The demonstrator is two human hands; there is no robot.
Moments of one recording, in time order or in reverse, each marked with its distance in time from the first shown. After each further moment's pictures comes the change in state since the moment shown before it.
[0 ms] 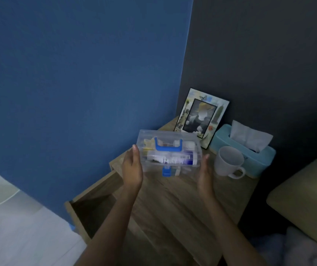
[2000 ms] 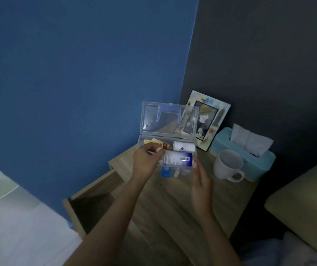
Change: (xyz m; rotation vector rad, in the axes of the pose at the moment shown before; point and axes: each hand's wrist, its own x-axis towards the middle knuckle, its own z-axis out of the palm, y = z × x) left_hand 0.012 0.021 0.026 0.122 -0.141 0.069; right_hand -0.045 -0.014 0.006 -0.109 -0.049 -0.206
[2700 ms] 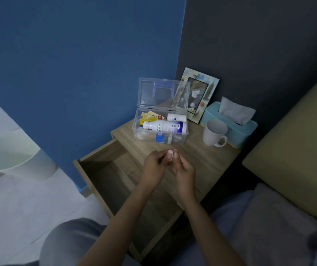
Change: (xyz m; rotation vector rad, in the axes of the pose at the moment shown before) left_hand -0.157 -0.002 0.012 0.059 -0.226 0.132; right_hand -0.097 -0.020 -0.012 0.334 -0.012 0.193
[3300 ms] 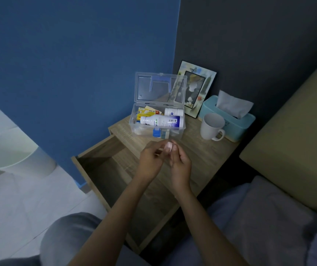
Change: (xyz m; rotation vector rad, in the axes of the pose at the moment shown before) left_hand 0.003 -0.001 -0.002 0.135 0.036 0.035; right_hand 0.001 -0.001 0.007 0.008 0.054 -0.008
